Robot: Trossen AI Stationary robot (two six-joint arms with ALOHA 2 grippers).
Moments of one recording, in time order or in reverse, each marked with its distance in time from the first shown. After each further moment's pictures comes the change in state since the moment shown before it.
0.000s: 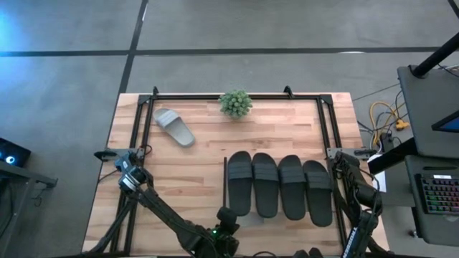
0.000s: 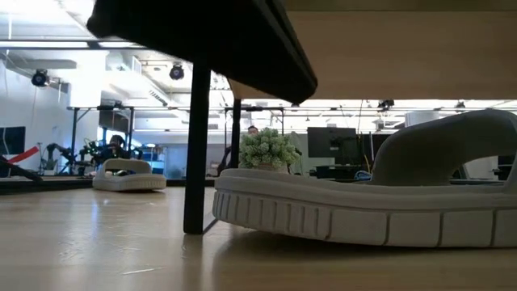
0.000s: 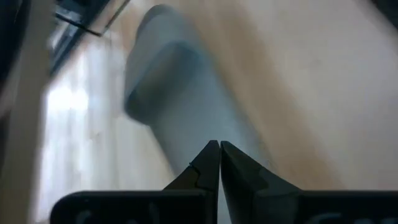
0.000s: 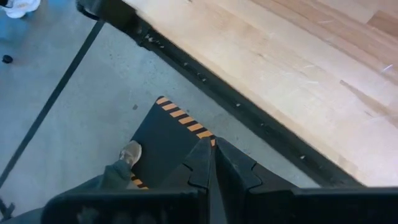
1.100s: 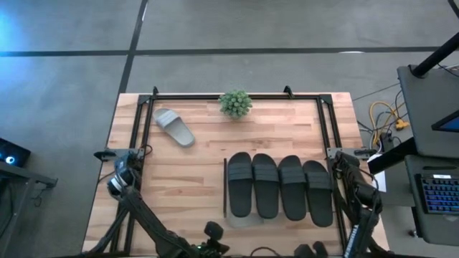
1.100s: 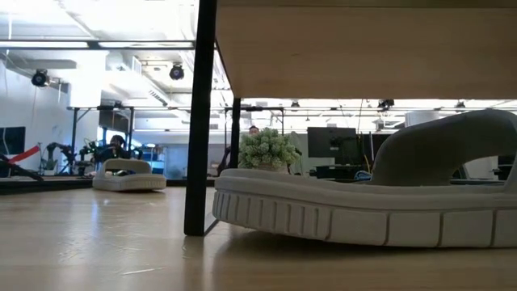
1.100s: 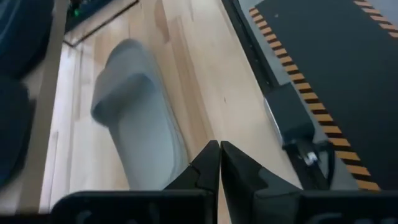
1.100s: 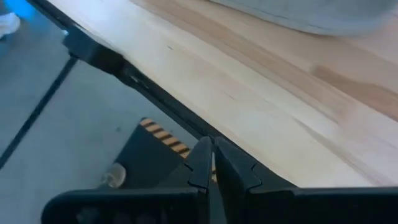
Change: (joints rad) left arm -0.132 -0.099 0.063 -0.063 0.046 -0.218; right arm -0.025 -0.001 0.086 -0.212 0.030 0.040
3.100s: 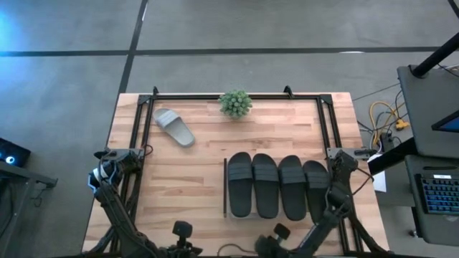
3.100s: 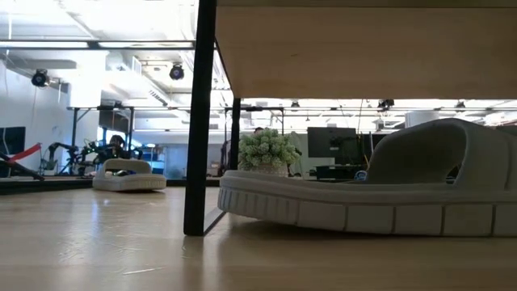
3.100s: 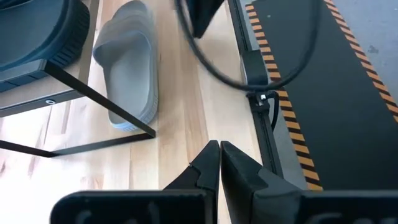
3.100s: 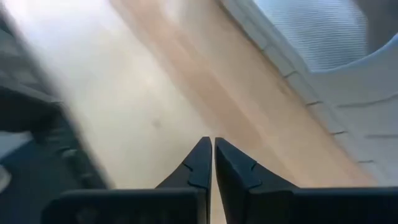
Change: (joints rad) left arm -0.141 -0.168 -0.024 -0.302 0.013 -0.418; right arm -0.228 0.199 0.050 0.075 0.046 -0.579
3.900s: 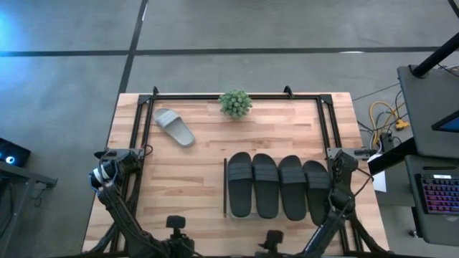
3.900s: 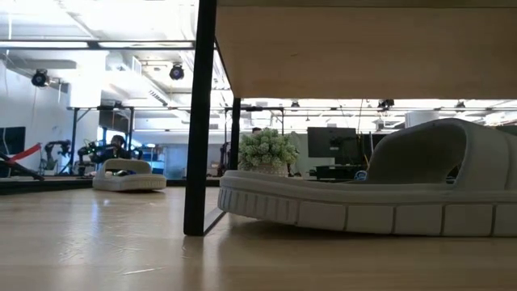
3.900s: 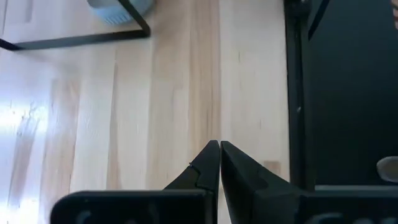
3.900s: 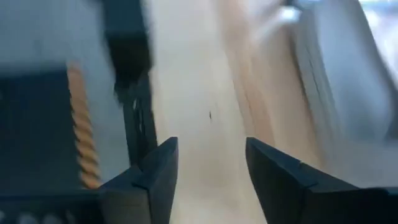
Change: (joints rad) left arm 0.002 0.001 -0.152 -0.085 0.204 -0.262; right arm 0.033 -0.001 0.079 0.051 -0.022 -0.539
